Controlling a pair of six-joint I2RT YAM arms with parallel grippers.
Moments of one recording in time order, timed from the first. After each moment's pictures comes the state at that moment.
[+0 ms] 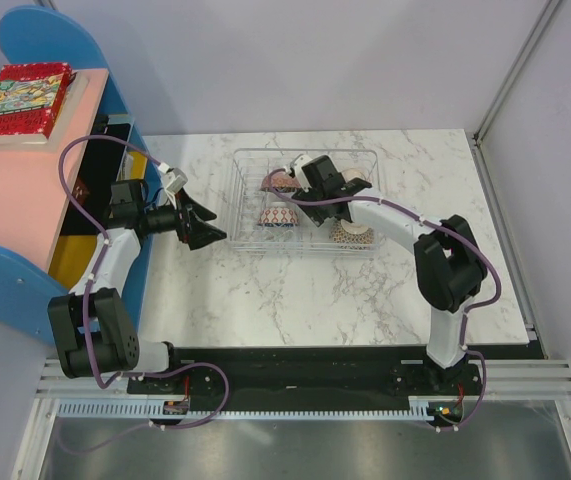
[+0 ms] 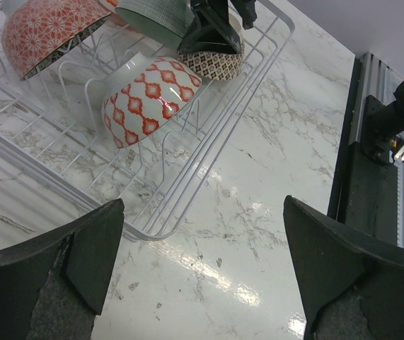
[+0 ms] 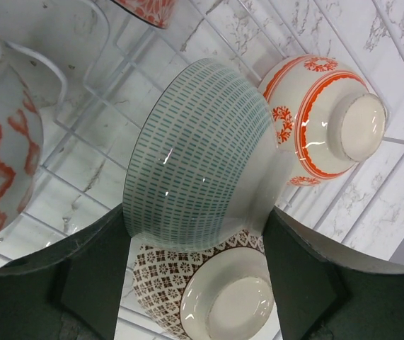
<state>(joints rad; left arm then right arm) 0.17 1.38 0.94 -0.37 1.27 0.41 0.62 1.92 1.50 -0.44 0.27 -0.25</state>
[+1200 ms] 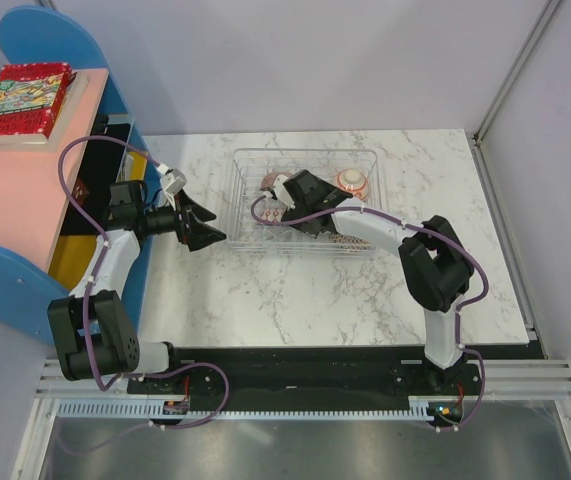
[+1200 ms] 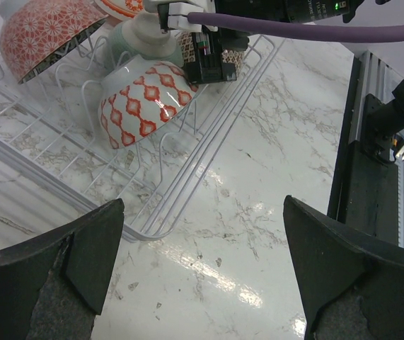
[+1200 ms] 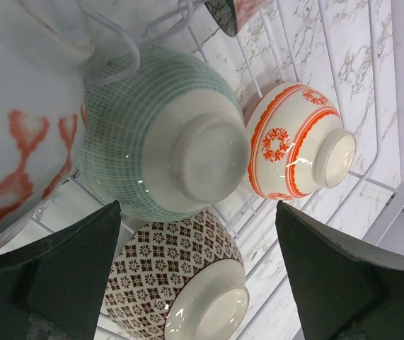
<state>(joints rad) 0.17 1.36 0.93 -0.37 1.29 0.43 0.71 1.97 1.49 -0.41 0.43 -0.51</state>
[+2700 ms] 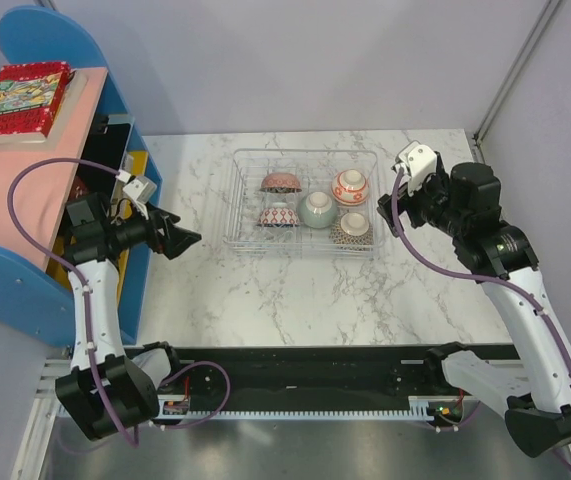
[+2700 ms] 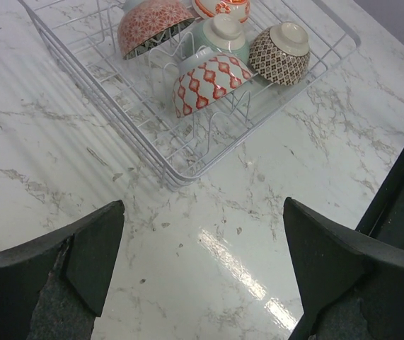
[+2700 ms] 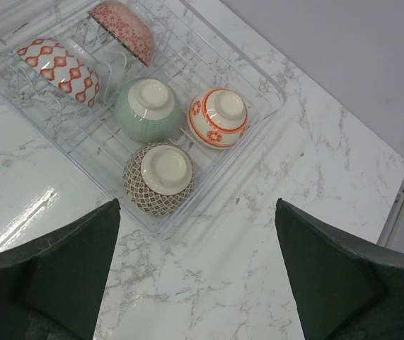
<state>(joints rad) 0.36 1.07 0.96 -0.63 1.12 0.45 0.30 0.99 1.25 -0.62 -0.22 -0.38</state>
